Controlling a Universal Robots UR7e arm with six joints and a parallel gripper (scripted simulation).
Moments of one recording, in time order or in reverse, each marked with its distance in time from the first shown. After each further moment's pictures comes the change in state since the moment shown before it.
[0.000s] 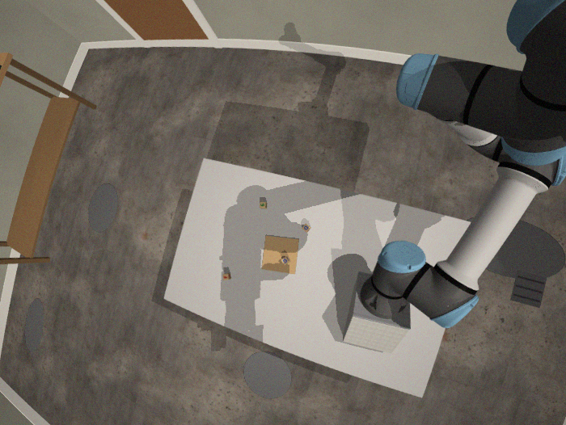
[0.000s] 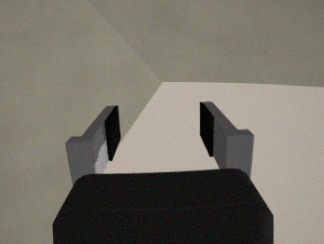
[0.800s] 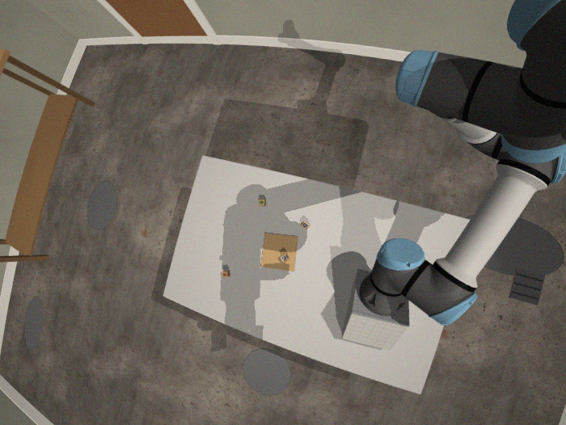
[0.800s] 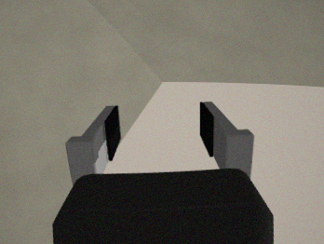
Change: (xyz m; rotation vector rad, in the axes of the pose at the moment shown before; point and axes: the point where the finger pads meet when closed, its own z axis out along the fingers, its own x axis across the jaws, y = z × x) arm 0.000 0.000 0.000 0.000 0.000 0.000
